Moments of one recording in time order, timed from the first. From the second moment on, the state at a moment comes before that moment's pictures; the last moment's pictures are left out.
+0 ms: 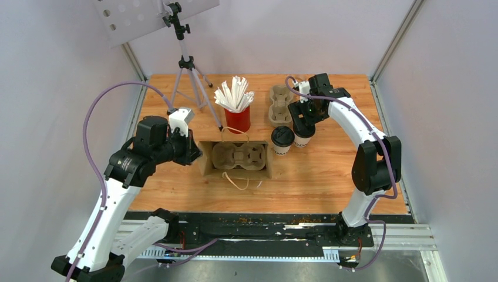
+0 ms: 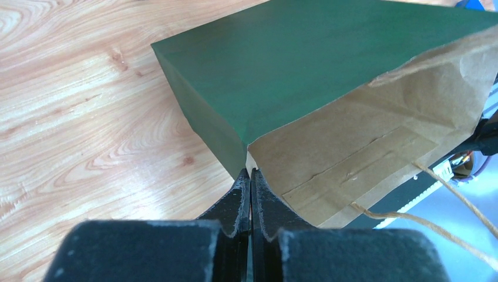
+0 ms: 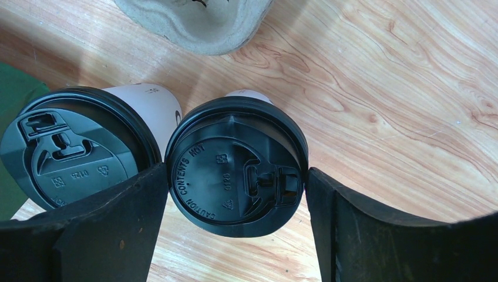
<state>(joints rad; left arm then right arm) -0.38 0.85 1.16 -0.97 0.27 -0.18 0.25 1.78 1.54 -0.82 -0.14 -0.20</state>
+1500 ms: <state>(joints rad) -0.38 0.91 1.26 -1.04 0.25 -0.23 0.61 1.31 1.80 -1.20 -0.07 -0.01</state>
